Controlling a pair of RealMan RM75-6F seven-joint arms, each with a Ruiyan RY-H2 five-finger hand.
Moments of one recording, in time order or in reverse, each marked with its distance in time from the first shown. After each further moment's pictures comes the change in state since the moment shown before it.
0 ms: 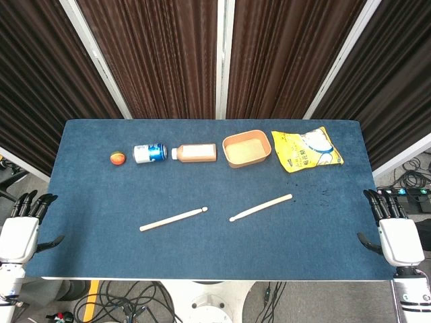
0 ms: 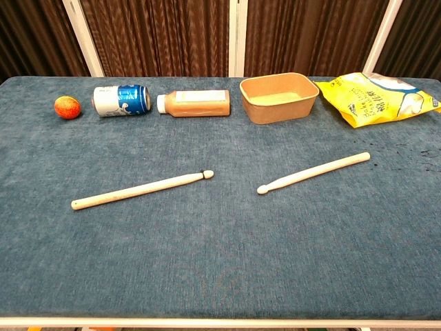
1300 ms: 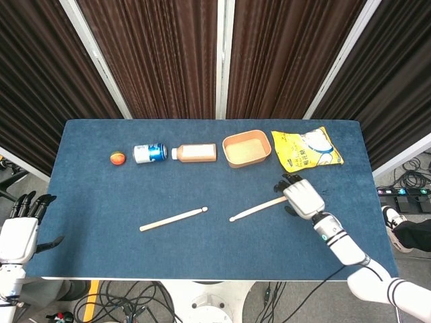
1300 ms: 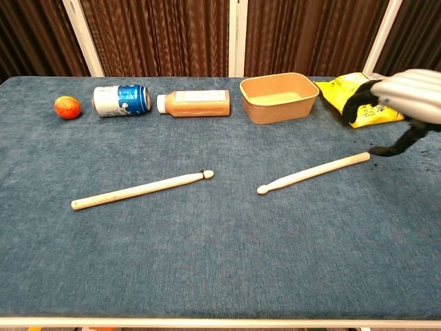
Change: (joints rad) left arm 0.004 0.009 -0.009 -0.038 -0.028 -0.015 0.023; right arm 0.482 -0.352 0.054 0.402 -0.056 -0.512 -0.041
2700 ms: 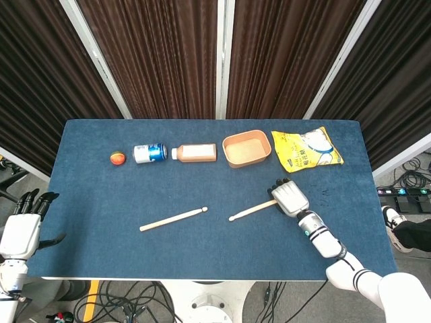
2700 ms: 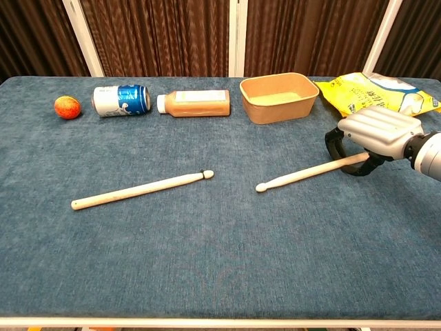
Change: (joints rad) left arm -0.024 -0.015 -0.008 0.038 -0.011 -0.036 -0.033; right arm 0.072 -0.281 -0.091 0.415 0.026 0.002 0.085
